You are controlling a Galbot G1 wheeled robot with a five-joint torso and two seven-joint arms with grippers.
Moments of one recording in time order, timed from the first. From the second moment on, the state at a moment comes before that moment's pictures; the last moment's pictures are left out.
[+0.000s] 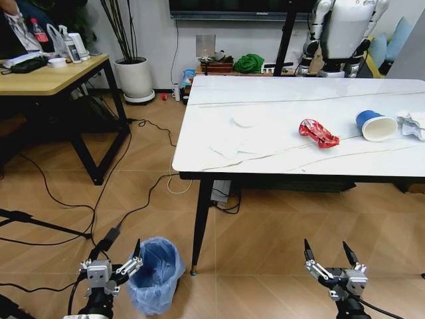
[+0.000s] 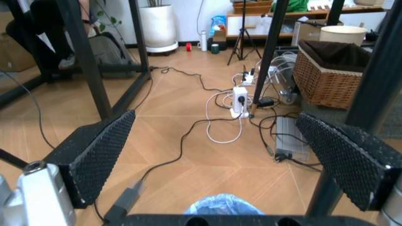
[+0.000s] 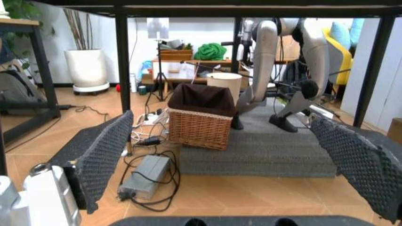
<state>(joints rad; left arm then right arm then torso) 1.98 -1.37 -0.63 -2.29 -0.15 -0.08 -0.10 -1.94 1.60 0.80 2.10 0.21 0.39 -0.22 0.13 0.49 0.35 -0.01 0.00</state>
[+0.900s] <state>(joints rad) 1.97 -1.37 -0.63 -2.27 -0.14 -0.08 -0.10 -1.94 1.60 0.80 2.10 0.21 0.39 -0.22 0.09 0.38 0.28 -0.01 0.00</state>
